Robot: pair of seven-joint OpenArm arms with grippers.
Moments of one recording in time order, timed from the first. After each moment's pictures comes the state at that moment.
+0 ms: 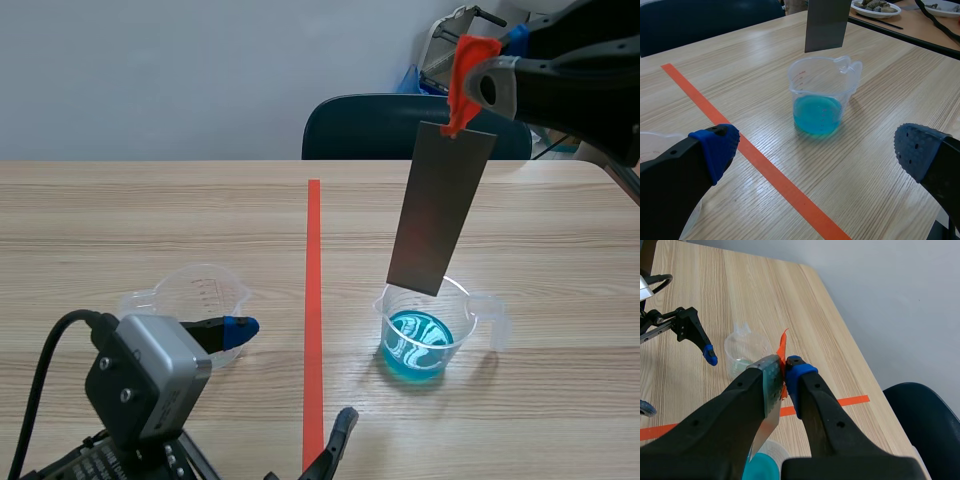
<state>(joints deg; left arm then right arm) 24.3 -34.6 39.8 99.0 -11.0 0.1 -25.0 -8.9 65.2 -3.5 114.1 32.1 45.4 14.4</state>
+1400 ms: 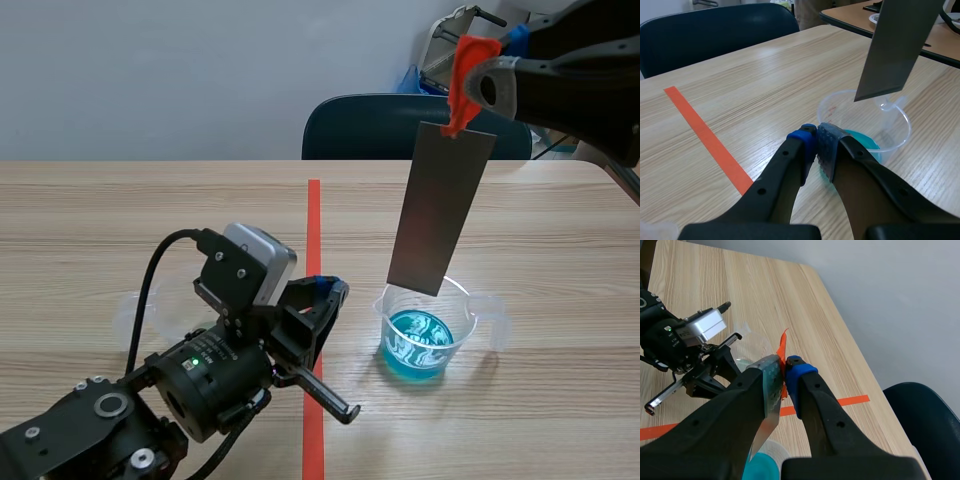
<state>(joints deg) 7.0 -20.4 40.2 84.3 -11.4 -4.0 -19.9 -8.9 65.2 -3.5 114.1 32.1 45.4 14.4</state>
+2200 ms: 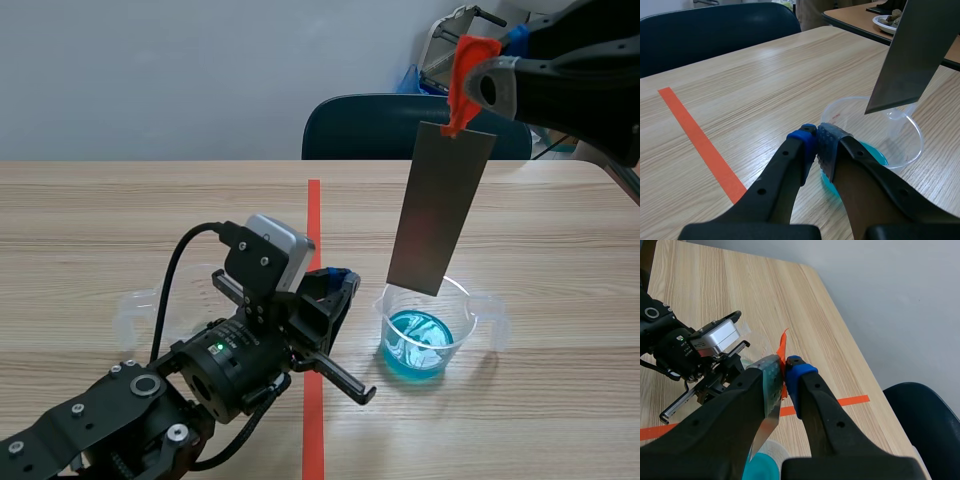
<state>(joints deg) 4.1 -17.2 40.2 79.8 -11.2 -5.0 -20.0 -8.9 65.2 -3.5 114.1 32.1 45.4 14.4</state>
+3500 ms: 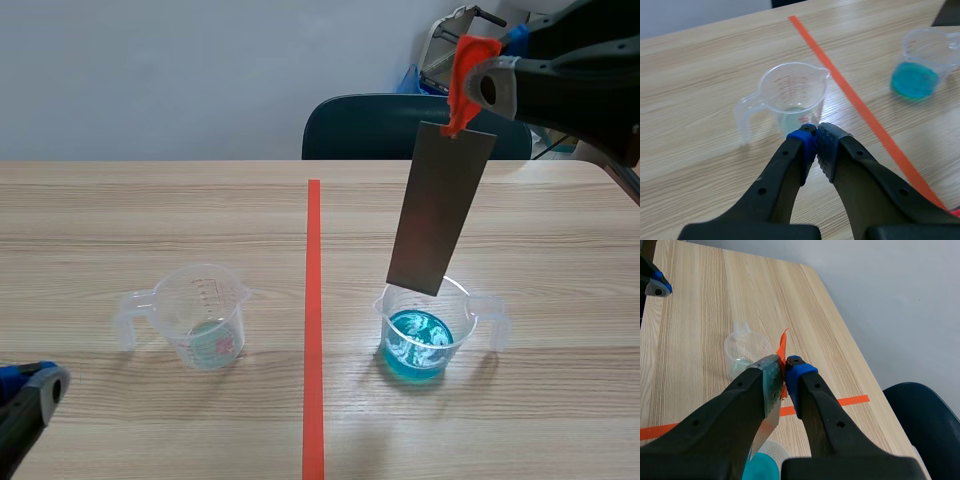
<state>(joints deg) 67.5 -27.6 -4.5 121.7 -11.2 -4.3 -20.0 -8.9 65.2 -3.5 114.1 32.1 45.4 14.4</state>
